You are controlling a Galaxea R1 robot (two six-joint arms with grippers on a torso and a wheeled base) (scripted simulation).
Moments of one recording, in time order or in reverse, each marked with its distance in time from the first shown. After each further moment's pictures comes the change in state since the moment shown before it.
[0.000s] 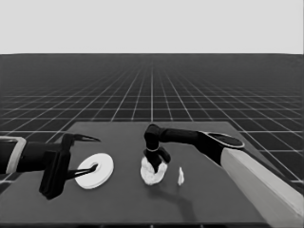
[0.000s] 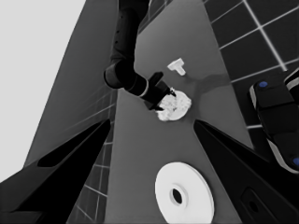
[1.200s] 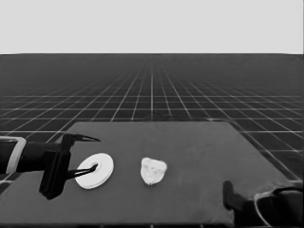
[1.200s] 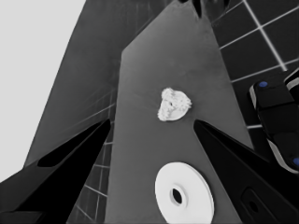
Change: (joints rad) left arm 0.000 0.000 0.000 0.000 0.000 0.000; right arm -0.237 -1.269 1.362 -0.404 0.300 -1.981
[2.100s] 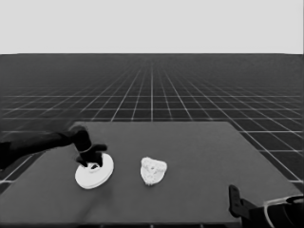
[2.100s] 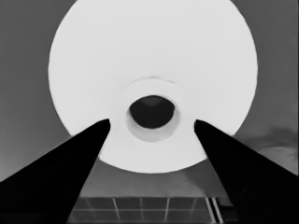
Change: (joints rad) left arm 0.454 0.580 -1.077 -0.094 0.698 -1.203; right arm -0.013 -0.066 0.062 -0.023 0.015 -0.044
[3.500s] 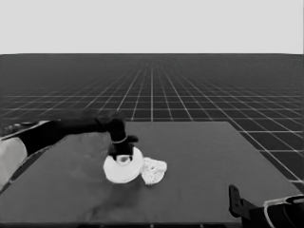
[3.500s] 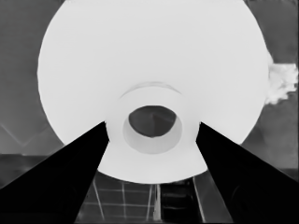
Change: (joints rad) left arm -0.156 0.324 0.154 -0.081 0.164 -0.528; right arm 0.000 0.000 0.000 0.000 0.000 0.000
